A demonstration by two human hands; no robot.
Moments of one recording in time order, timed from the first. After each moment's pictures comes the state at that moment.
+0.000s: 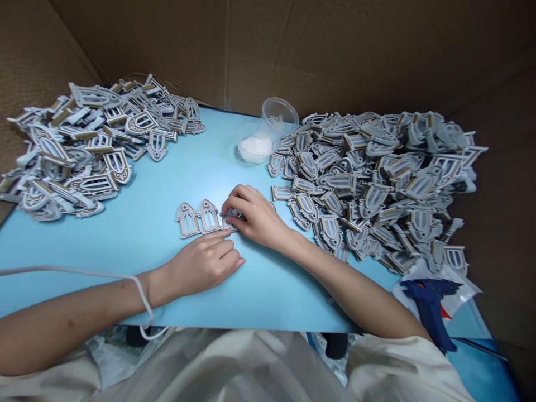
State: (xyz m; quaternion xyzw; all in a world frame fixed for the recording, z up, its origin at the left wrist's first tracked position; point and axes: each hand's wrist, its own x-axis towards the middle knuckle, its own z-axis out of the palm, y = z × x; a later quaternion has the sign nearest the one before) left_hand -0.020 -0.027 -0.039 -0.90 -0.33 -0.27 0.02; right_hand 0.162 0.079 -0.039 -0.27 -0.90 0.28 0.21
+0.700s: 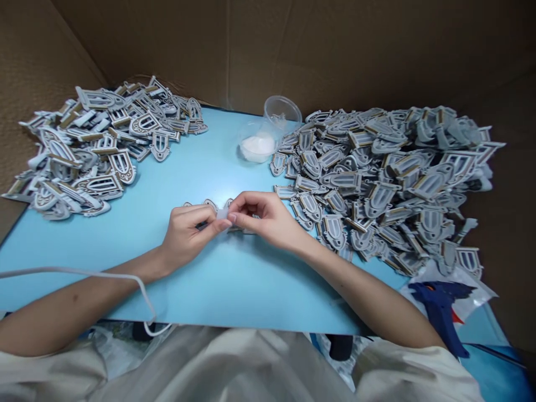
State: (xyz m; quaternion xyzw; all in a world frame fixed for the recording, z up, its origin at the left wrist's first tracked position) left_hand -0.041 0.006 -0.031 -0.73 -0.42 -0.50 -0.18; right_hand 0.164 0.067 -0.001 -0.30 -0.63 0.66 0.27
